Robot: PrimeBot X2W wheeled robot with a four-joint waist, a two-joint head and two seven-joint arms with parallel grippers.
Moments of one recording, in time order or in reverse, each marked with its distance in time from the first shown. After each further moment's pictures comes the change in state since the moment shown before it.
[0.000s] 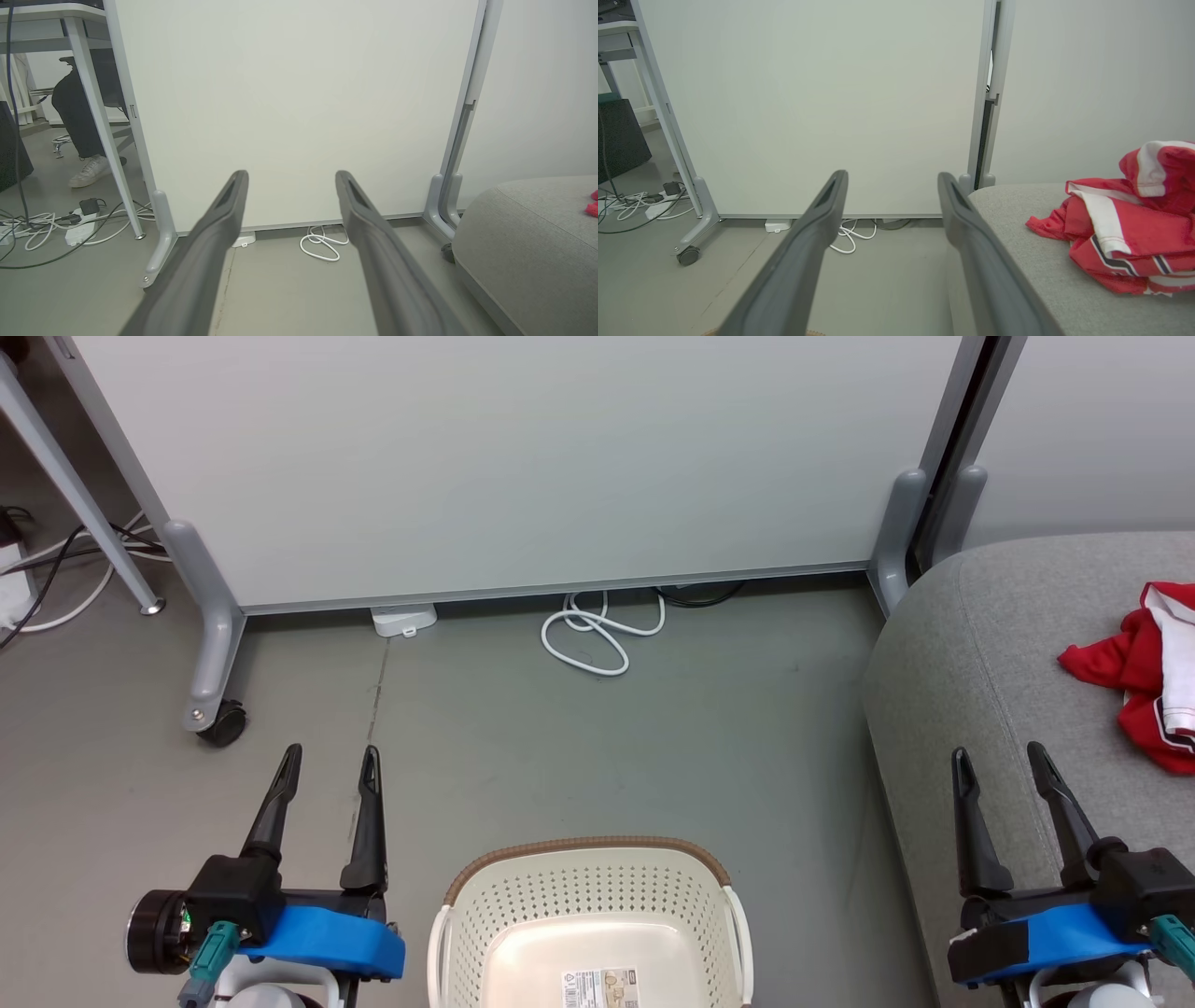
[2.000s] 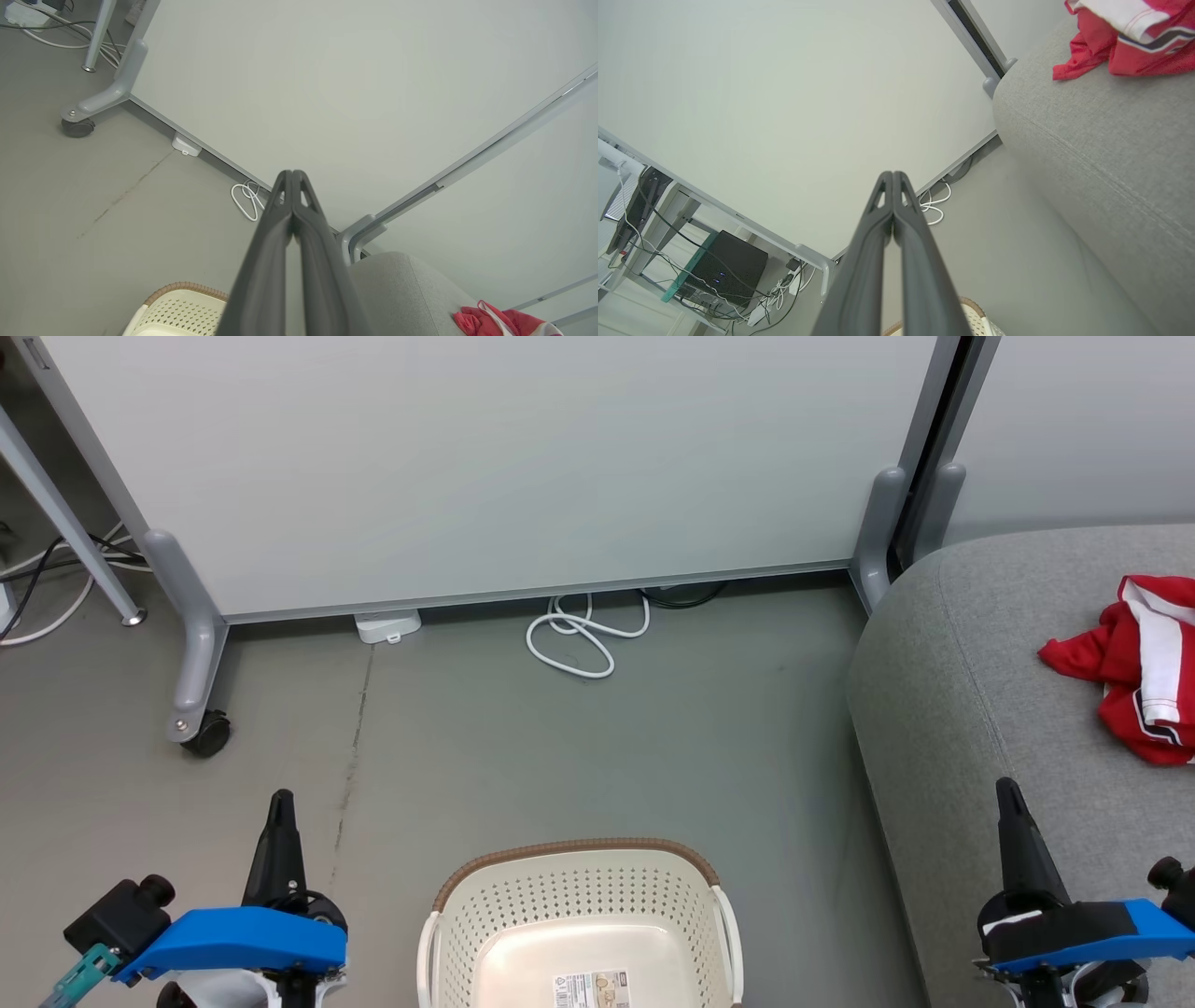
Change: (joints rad) left arm 0.022 -0.030 0.093 0.033 -0.664 -0.027 0.177; right arm 0.000 0.006 -0.002 0.067 0.723 0.000 0.175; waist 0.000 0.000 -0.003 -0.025
